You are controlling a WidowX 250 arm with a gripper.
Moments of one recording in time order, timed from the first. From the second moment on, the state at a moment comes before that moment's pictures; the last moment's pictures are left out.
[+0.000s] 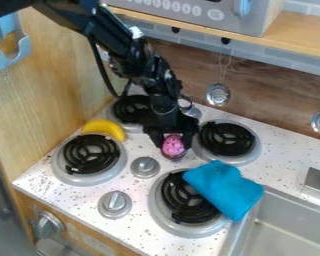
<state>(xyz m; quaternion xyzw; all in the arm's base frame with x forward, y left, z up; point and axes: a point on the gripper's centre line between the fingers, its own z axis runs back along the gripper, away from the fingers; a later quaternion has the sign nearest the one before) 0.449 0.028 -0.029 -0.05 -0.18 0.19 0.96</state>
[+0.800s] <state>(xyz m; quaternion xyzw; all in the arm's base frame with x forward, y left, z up) 0.443 0.023 -0.013 -0.07 -0.18 0.18 0.96</state>
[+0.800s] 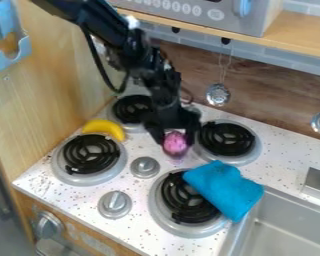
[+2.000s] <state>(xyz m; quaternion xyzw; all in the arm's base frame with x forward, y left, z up) 0.412 0.018 0.006 -0.07 -0.16 0.09 0.98</state>
